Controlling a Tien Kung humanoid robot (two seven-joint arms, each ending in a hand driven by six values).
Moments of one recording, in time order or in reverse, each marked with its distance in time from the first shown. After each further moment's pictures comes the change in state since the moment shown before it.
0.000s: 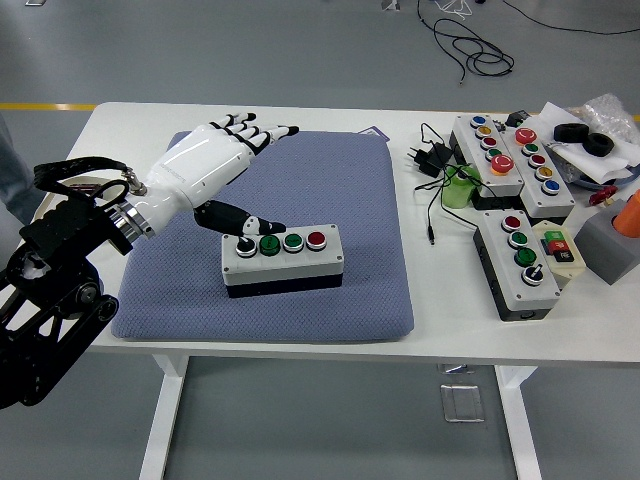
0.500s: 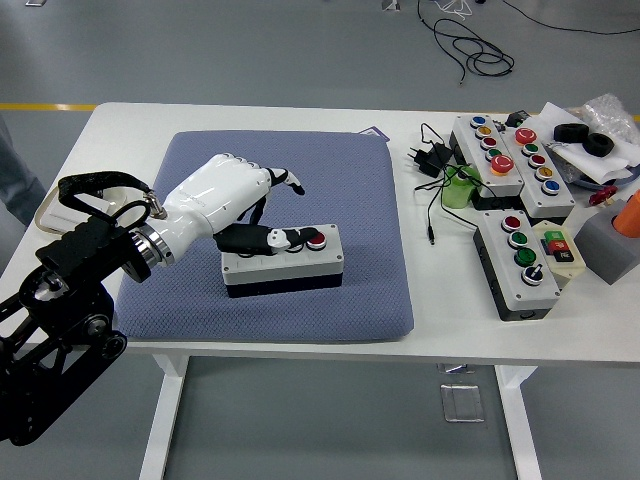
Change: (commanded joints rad) left arm 0.009 0.009 0.095 -0.079 -0.095 -0.262 0.181; right arm -0.001 -0.001 -0.001 0.000 0.000 0.002 0.000
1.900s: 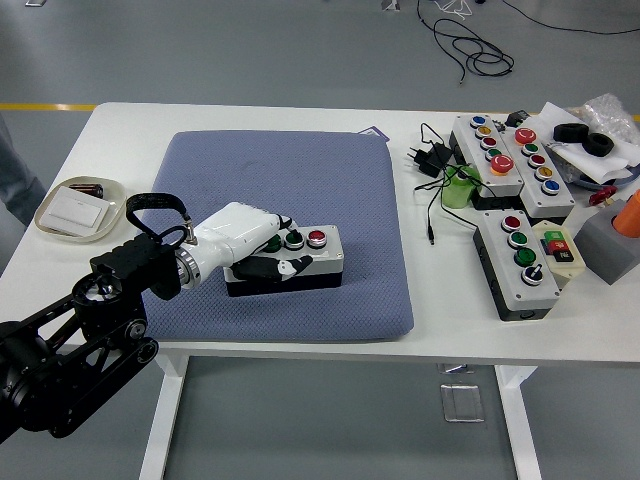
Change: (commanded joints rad) left arm -0.054 -0.071 0.108 0.215 0.031 -0.058 0.058; right arm 0.016 0.000 0.003 0.000 -0.012 0.002 -0.002
